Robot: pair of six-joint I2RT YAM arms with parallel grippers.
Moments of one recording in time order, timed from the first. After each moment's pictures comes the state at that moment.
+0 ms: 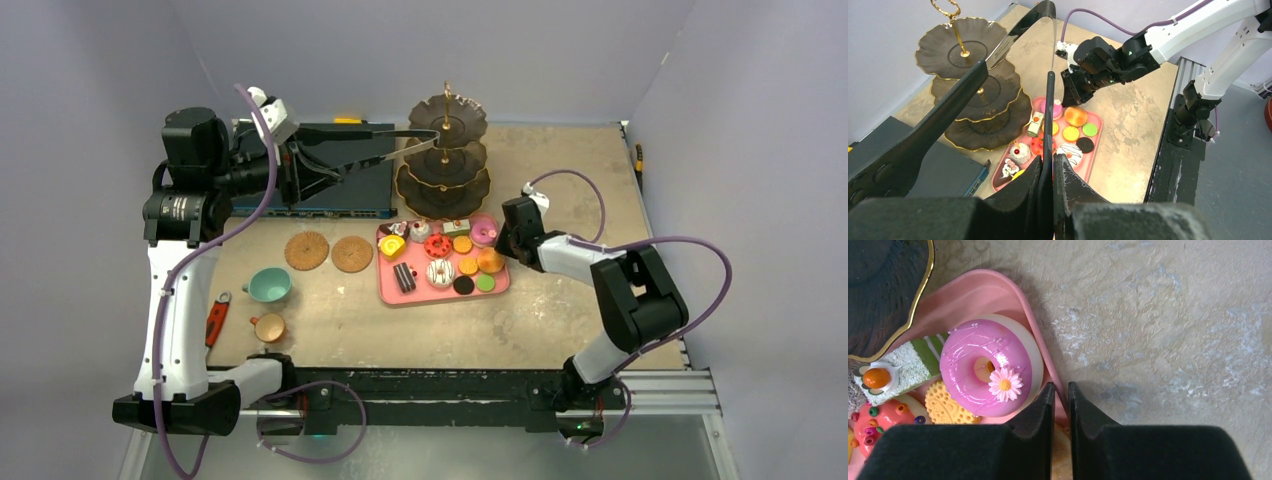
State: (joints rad) left arm -0.03 1.16 1.58 -0.77 1.08 0.22; right arm 0.39 1.61 0.77 -0.08 0.22 0.68
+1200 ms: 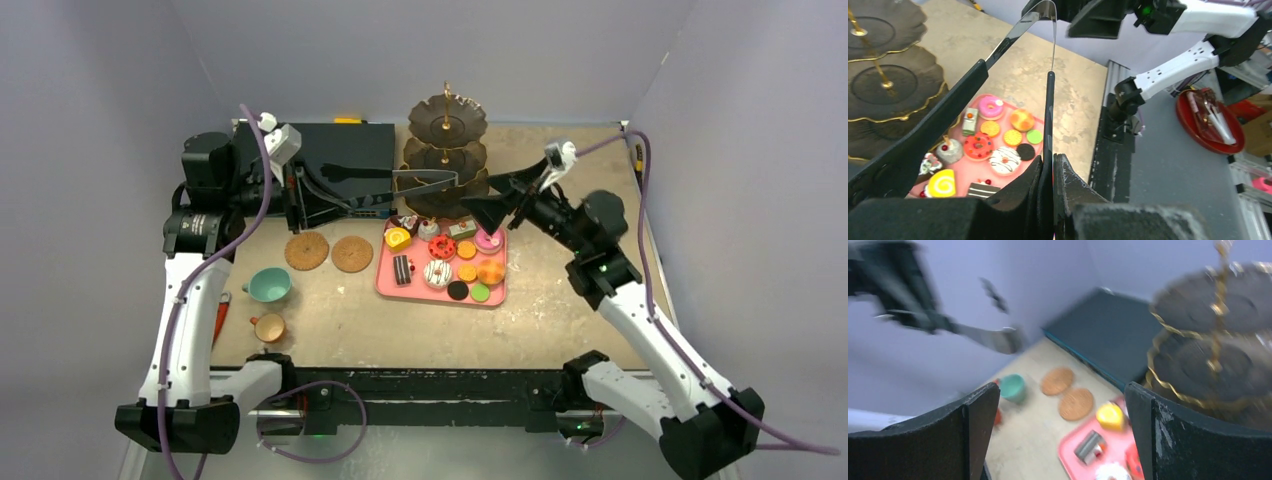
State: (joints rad) left arm -0.03 1.08 1.35 -0.64 1.29 0.07; right arm 0.40 0.98 0.88 0.04 -0.45 0.44
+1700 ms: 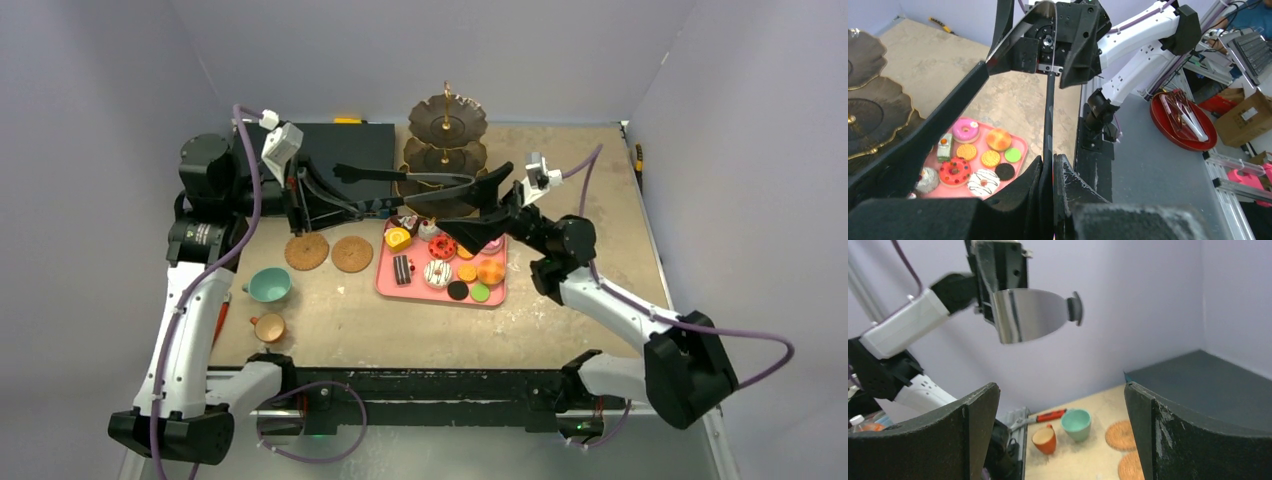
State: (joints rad) left arm -0.07 1.04 1.31 -0.45 1.37 -0.15; right arm 0.49 1.18 0.61 1.11 -0.68 0.77
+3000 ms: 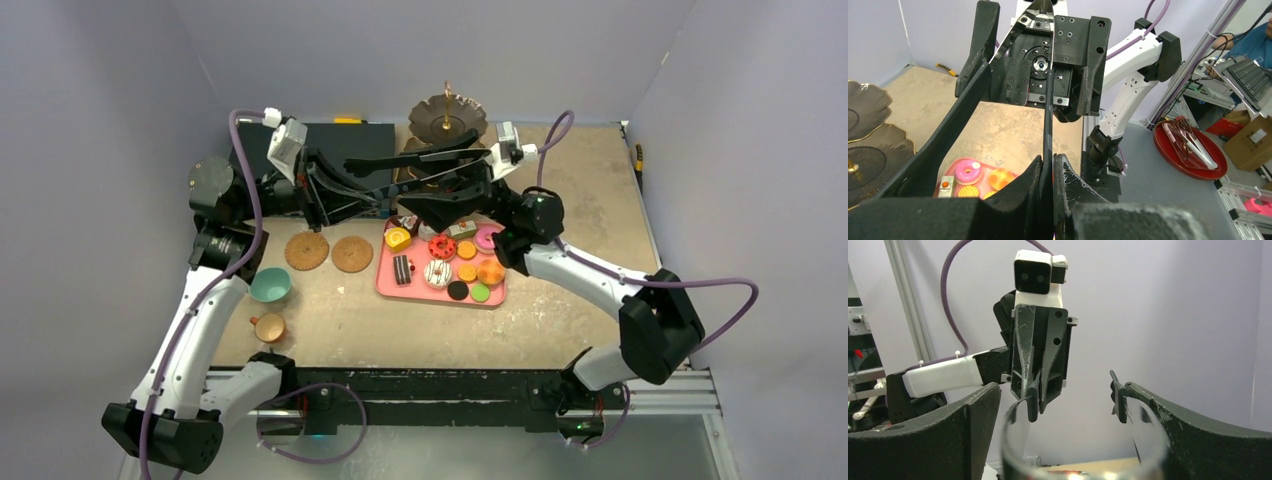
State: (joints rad) left arm -0.22 1.00 1.13 0.21 1.19 -0.57; right arm 0.69 1.46 0.98 1.28 -0.62 0.77
